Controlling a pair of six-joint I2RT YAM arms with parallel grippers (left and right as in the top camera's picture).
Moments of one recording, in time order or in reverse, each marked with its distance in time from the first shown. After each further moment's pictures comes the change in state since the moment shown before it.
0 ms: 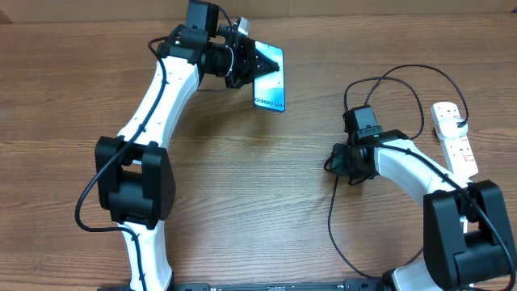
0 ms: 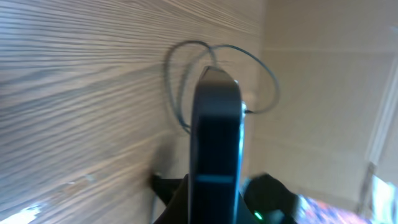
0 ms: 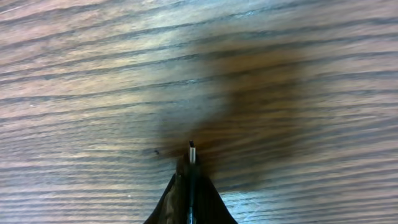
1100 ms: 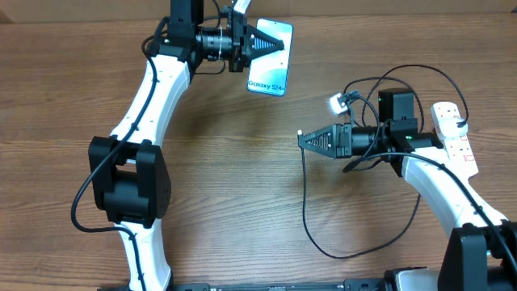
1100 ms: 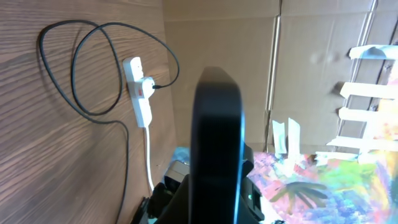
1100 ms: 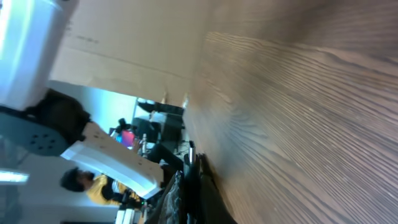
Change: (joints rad) left arm 0.033 0.000 0.000 0.331 0.363 -0.265; right arm -0.125 -0.173 0.000 0.320 -1.258 -0.096
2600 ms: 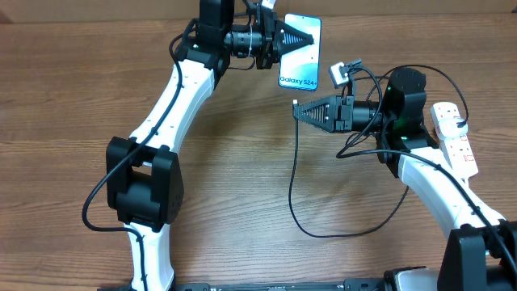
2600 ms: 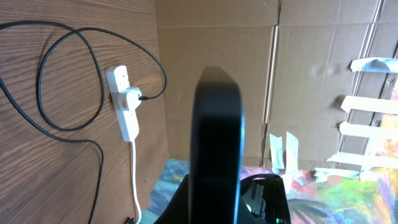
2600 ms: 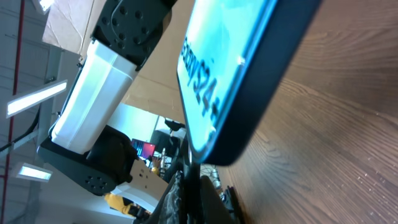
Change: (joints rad) left arm -0.117 0.000 0.000 0.211 -0.132 -0.234; right arm 0.032 0.000 0.001 0.679 0.011 0.618
